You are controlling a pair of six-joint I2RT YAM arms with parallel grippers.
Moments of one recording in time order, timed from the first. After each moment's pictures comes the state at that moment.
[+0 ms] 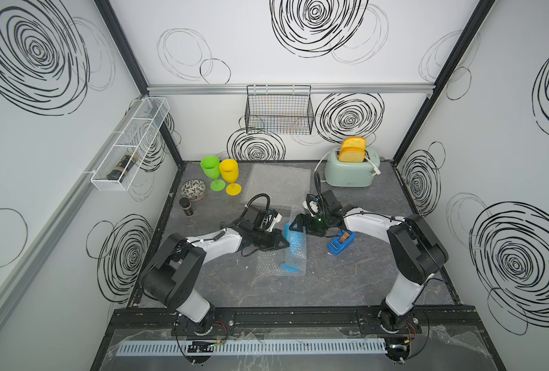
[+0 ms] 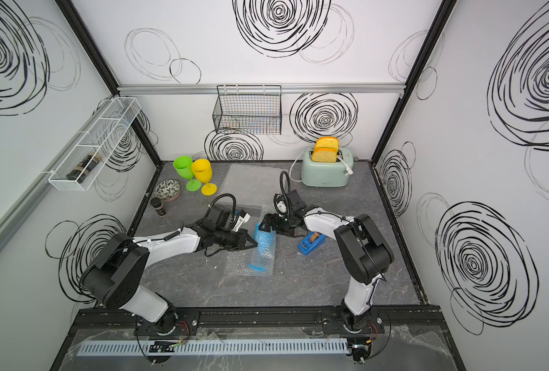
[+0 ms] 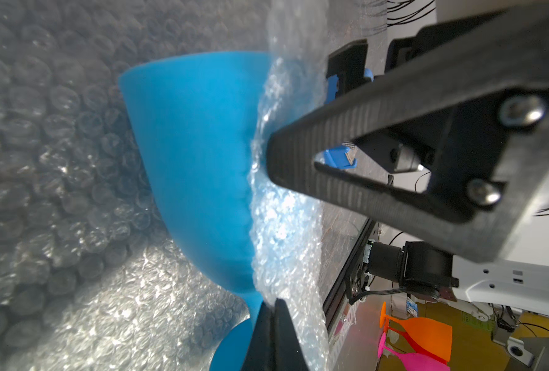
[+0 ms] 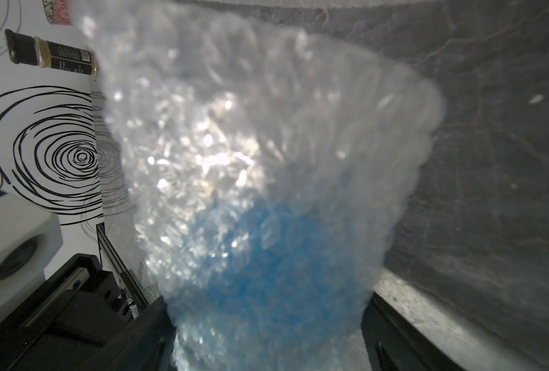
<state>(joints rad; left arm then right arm) -0.51 1.57 0.74 -0.08 0.74 -0.64 0.55 1.76 1.03 -0.26 -0.52 0.58</state>
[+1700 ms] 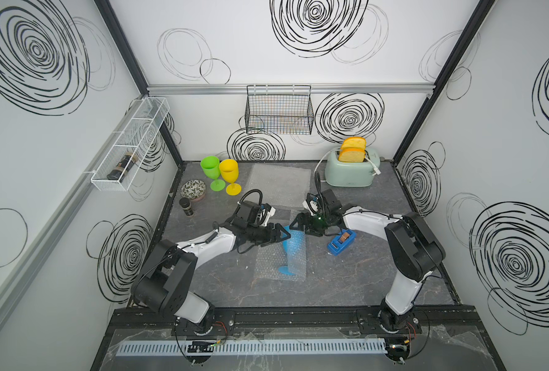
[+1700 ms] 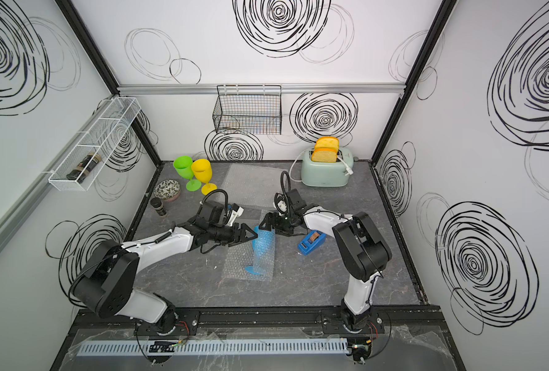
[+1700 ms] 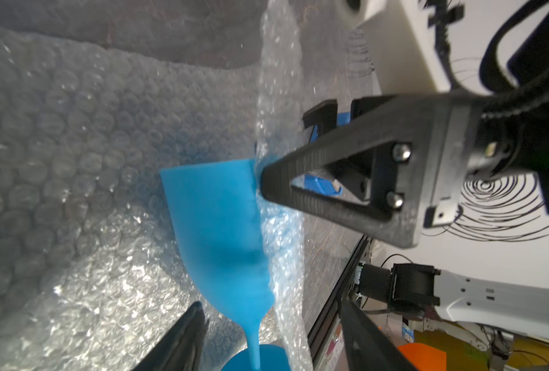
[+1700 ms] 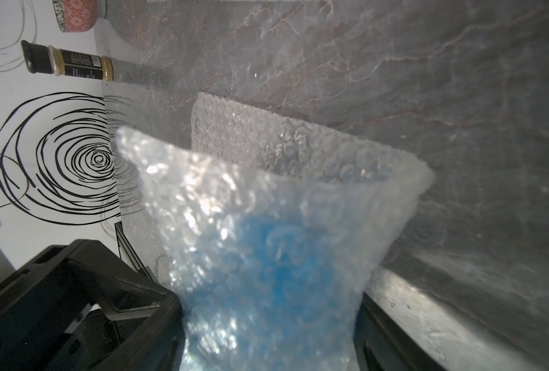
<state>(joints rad) -0.45 1.53 0.78 -0.08 0.71 -0.65 0.55 1.80 1.05 -0.26 -0.56 0.61</state>
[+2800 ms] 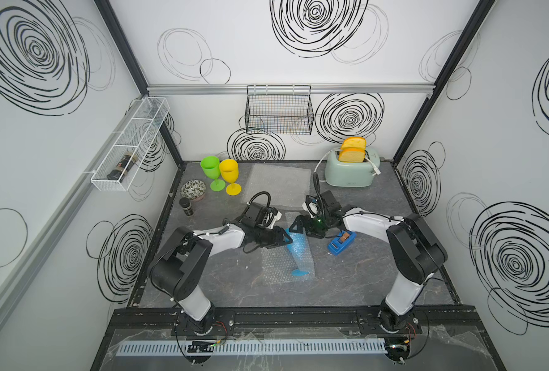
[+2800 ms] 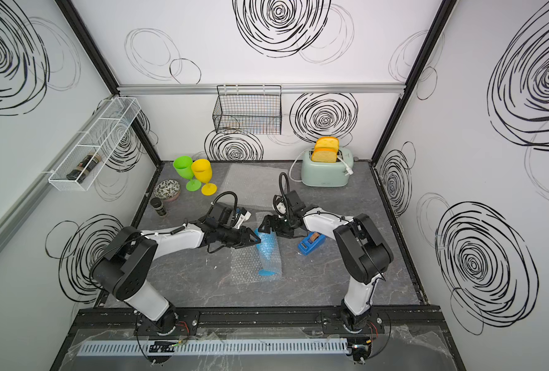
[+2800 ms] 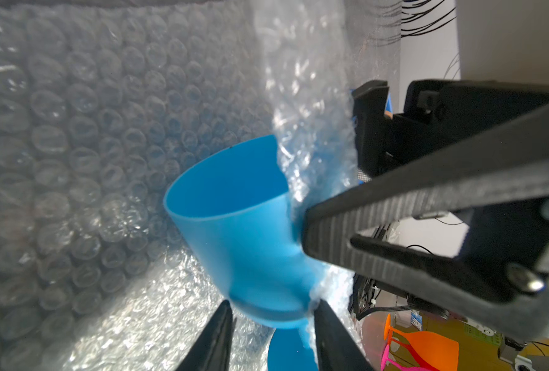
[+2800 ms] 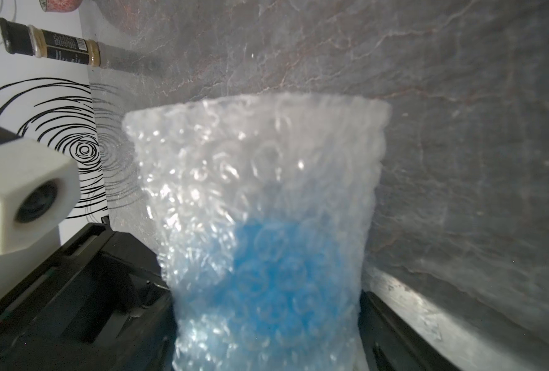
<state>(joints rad) -0.50 1.65 0.80 -0.08 0.71 -0.62 0.57 1.77 1.03 -0.29 -0.55 0.59</state>
